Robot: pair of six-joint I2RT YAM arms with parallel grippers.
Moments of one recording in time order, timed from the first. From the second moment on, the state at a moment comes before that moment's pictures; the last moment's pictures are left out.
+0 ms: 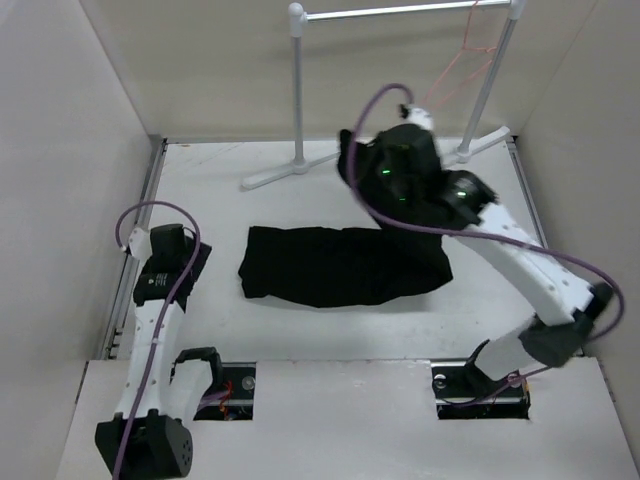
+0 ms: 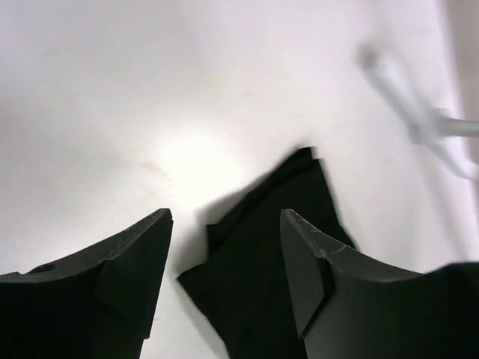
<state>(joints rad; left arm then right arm) 0.04 0.82 0.74 -0.65 -0.25 -0.97 0.72 1.39 1.72 -0.70 0.37 0.80</state>
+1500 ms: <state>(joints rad) -0.27 1.31 0.61 -0.31 -0.22 -1.05 0.56 1.40 0.59 -0.12 -0.15 0.96</state>
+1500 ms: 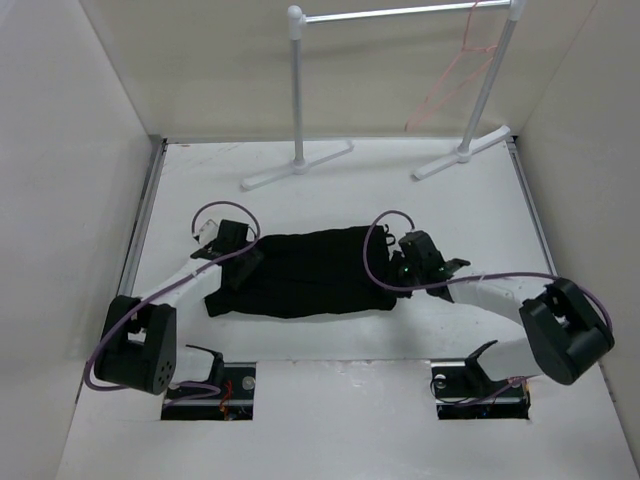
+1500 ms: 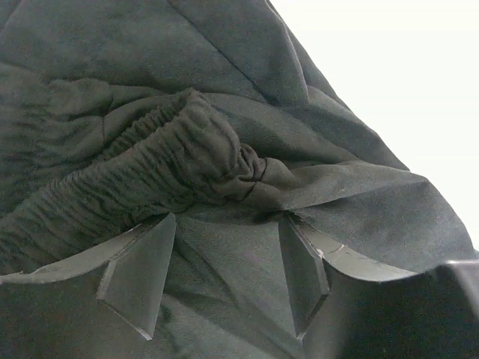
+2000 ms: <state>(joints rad) -0.51 1.21 0.77 -0.44 -0.22 -1.01 0.52 1.40 0.95 -0.22 -0.20 0.88</state>
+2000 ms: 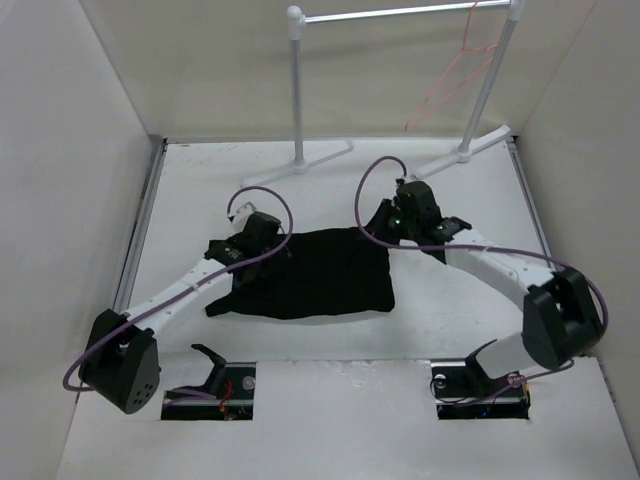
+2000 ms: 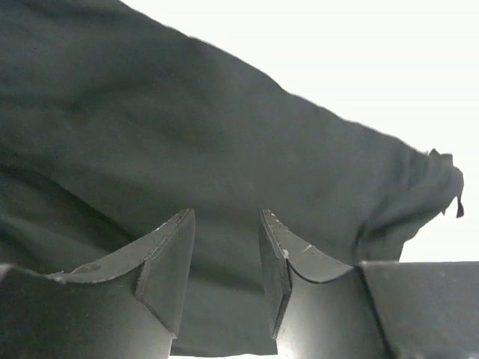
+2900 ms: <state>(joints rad) -0.57 0.99 0.63 -0.58 -0.23 -1.08 0.39 1.80 1.11 0.01 -0.32 1.00</state>
